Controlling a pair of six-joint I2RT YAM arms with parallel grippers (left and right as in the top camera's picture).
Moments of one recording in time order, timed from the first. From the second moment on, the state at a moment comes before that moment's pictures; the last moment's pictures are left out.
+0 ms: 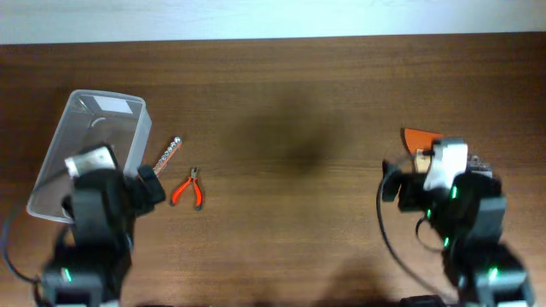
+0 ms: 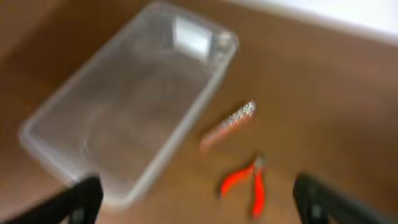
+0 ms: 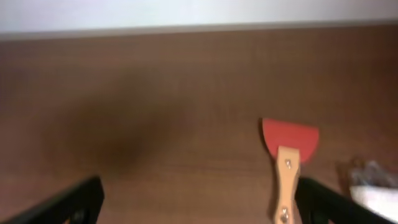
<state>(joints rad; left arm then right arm) -0.03 0.89 1.07 -0.96 -0.32 -0.30 0.06 0.79 0.88 -0.67 -0.03 0.06</state>
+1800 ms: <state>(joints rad) 0.56 1.98 1.38 -1.21 -0.16 -0.93 0.06 1.28 1.26 -0.97 -0.04 0.02</state>
